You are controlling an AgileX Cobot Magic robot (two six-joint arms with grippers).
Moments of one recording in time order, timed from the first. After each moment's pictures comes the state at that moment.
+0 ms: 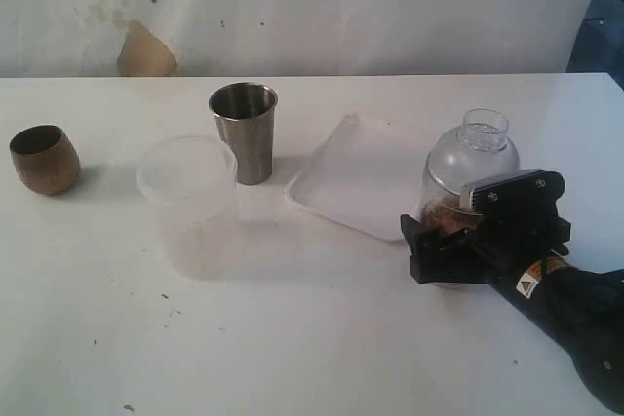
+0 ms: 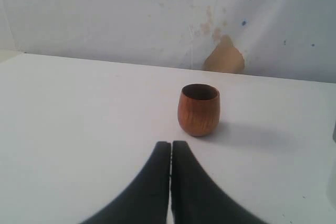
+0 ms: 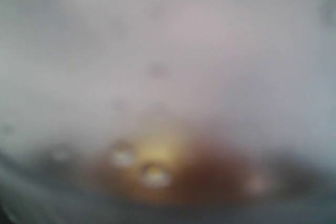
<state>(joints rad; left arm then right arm) 0.12 0.00 0.00 0.08 0.22 -0.13 0.23 1.86 -0.36 0.00 -1.09 0.01</state>
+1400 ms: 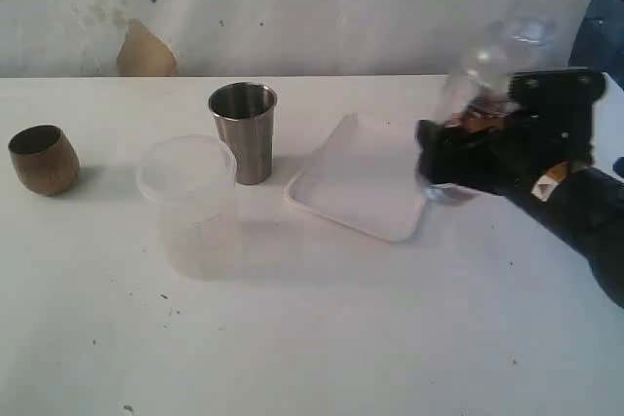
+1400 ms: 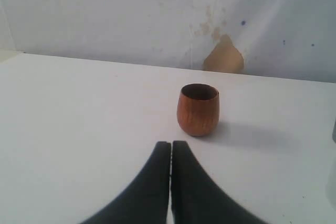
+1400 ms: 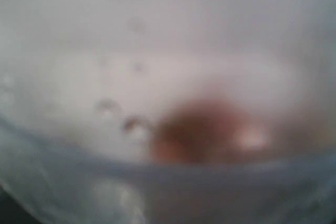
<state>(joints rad) 0.12 0.00 0.00 0.08 0.22 -0.13 0.19 1.59 -0.53 -0.02 -0.74 0.15</state>
